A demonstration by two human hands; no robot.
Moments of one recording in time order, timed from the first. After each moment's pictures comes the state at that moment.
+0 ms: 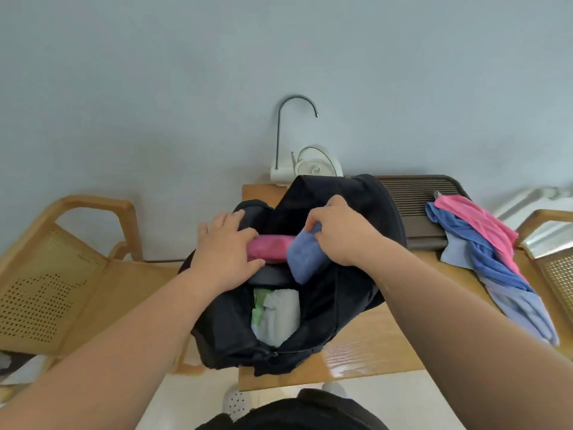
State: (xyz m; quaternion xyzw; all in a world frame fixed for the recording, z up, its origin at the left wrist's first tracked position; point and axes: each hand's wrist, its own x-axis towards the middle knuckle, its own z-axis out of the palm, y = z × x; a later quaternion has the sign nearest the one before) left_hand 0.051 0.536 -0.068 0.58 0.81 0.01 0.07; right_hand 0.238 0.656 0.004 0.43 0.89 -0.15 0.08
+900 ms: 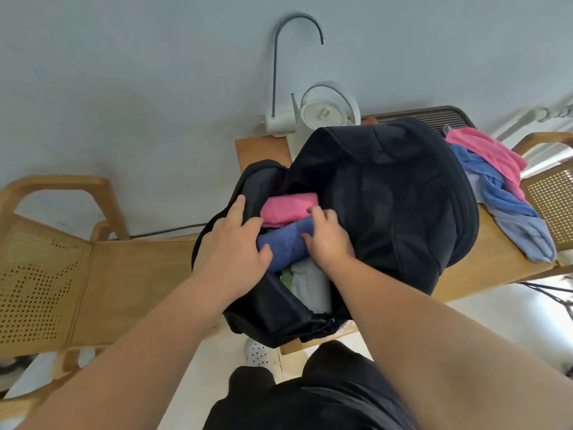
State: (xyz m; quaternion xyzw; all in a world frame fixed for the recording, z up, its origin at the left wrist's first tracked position) left_hand 0.008 0.498 -0.098 0.61 0.77 0.10 0.17; right_hand 0.179 0.607 -0.170 0.61 0.76 -0.24 0.01
